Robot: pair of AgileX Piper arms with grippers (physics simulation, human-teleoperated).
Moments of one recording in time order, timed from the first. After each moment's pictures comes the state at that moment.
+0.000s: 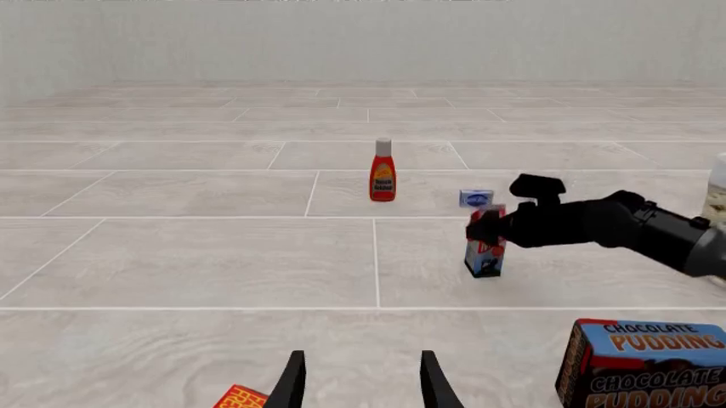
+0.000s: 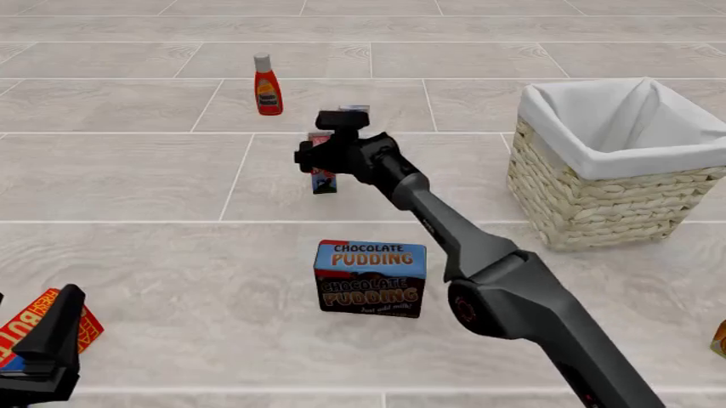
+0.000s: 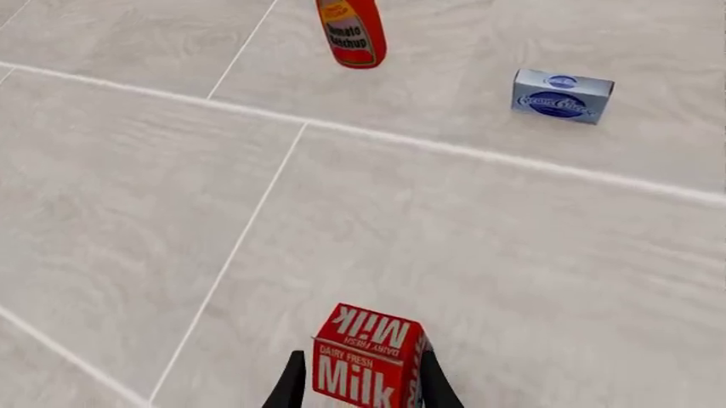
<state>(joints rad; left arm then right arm) 0.00 0.01 -0.01 0.00 0.00 0.56 2.87 -2.82 0.57 0.30</state>
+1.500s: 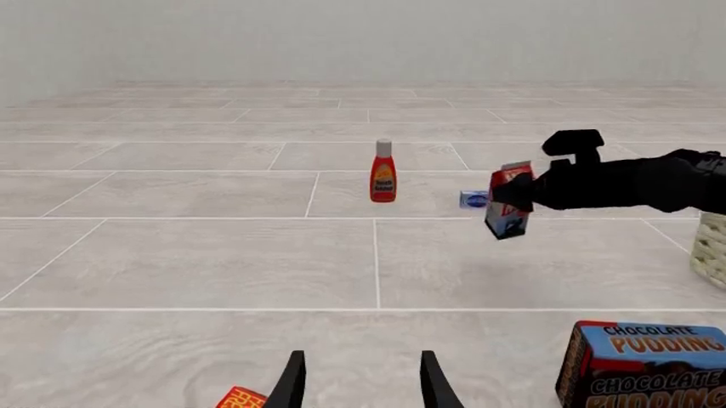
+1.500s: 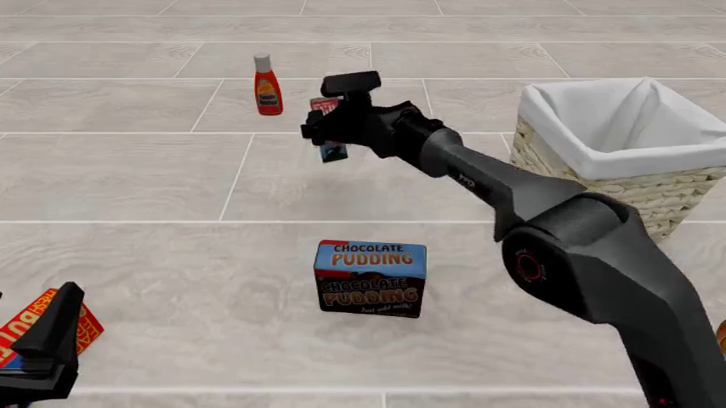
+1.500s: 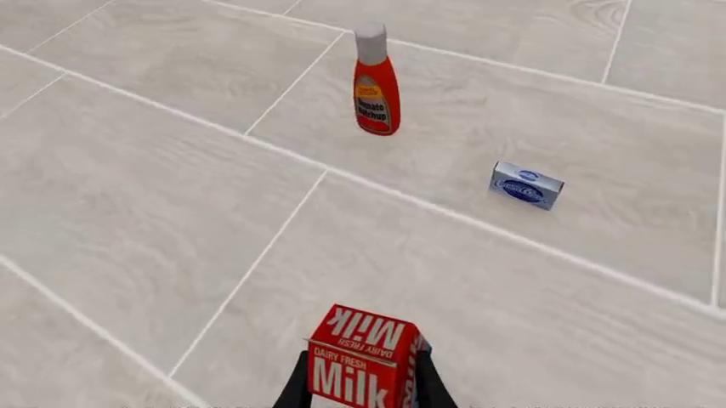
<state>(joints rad) 0.00 0.02 -0.02 0.00 0.00 0.55 2.44 -2.19 0.26 0.11</state>
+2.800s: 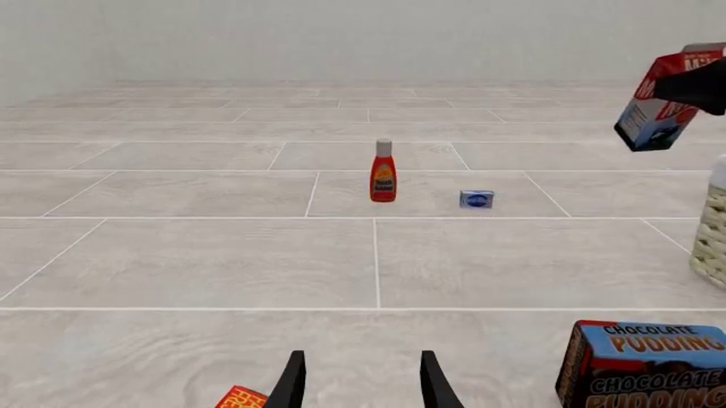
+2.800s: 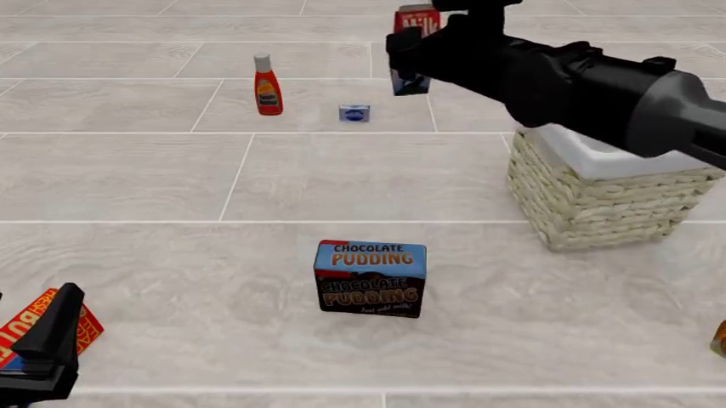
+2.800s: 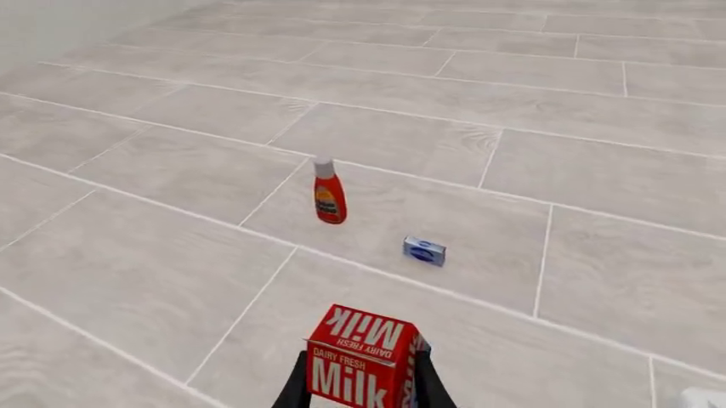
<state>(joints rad) 0.00 0.02 -0.02 0.00 0.00 0.45 1.68 -1.44 0.00 0.06</state>
